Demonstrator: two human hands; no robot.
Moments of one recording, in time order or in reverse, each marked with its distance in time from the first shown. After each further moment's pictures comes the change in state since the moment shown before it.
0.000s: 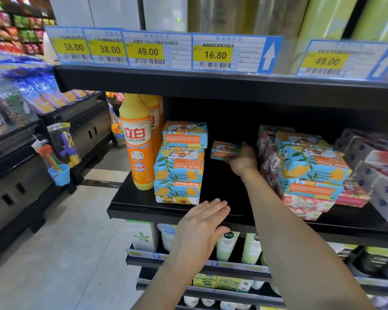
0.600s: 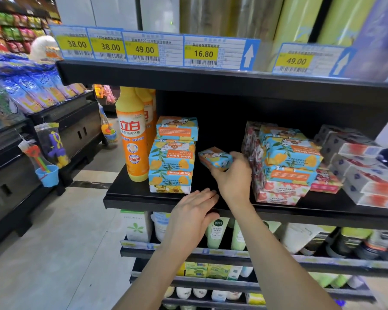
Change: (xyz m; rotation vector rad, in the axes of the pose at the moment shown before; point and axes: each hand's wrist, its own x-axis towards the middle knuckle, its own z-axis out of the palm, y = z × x) left_hand 0.000 0.001 0.002 0.015 -0.014 -0.022; right_hand -0.116 -0.005 -0.010 -0.038 0.280 -0.143
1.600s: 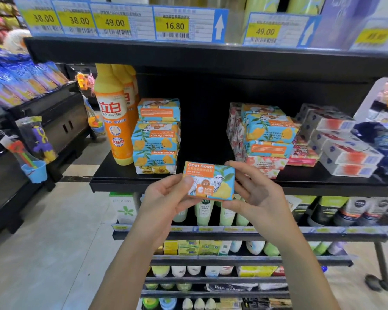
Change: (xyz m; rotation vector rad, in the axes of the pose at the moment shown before) left_hand -0.008 0.060 -0.089 -1.335 -0.071 -0.761; right_hand -0.108 0.011 -0.141 0.742 -0.517 -0.052
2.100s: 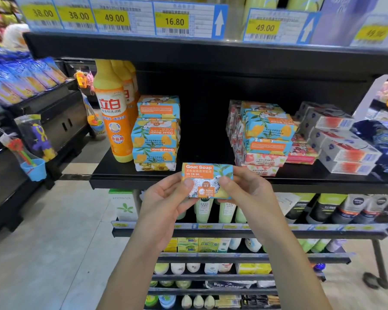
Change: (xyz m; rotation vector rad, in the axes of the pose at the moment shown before) left_hand -0.009 -0.007 0.005 -0.098 0.078 -0.002; right_hand 0.006 -0.005 0.022 0.029 0.180 0.197
